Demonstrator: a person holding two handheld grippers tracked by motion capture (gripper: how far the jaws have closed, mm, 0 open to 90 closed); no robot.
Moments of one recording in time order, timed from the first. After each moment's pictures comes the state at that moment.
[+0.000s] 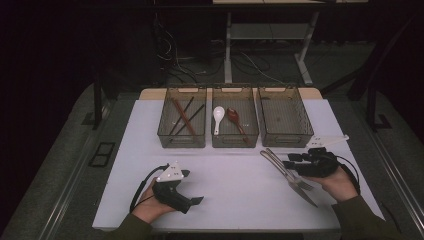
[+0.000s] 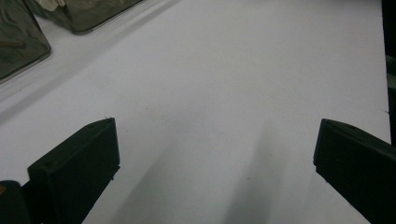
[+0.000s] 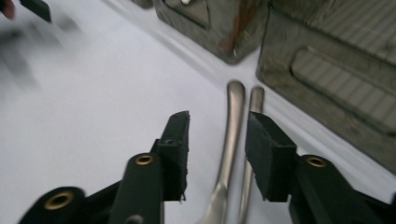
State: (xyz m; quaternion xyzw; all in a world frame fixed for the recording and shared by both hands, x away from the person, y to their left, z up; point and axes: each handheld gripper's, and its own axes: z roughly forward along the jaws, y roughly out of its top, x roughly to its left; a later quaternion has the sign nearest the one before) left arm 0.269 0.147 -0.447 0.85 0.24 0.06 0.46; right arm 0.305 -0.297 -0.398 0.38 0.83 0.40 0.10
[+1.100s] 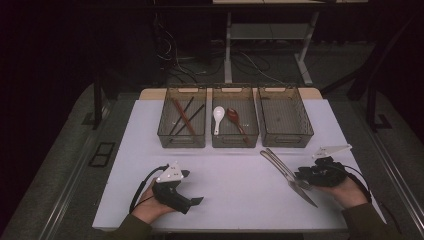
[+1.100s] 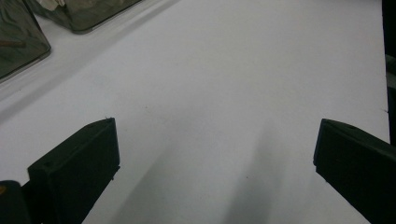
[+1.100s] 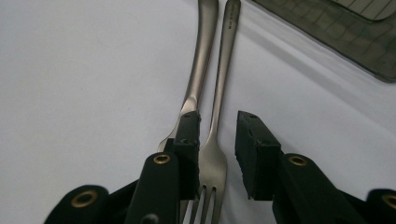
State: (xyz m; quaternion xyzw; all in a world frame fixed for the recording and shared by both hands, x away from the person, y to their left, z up) left arm 0.268 0.147 -0.447 0.85 0.24 0.06 0.45; right arm 0.294 -0.322 -0.425 0.41 0.85 0.32 0.09
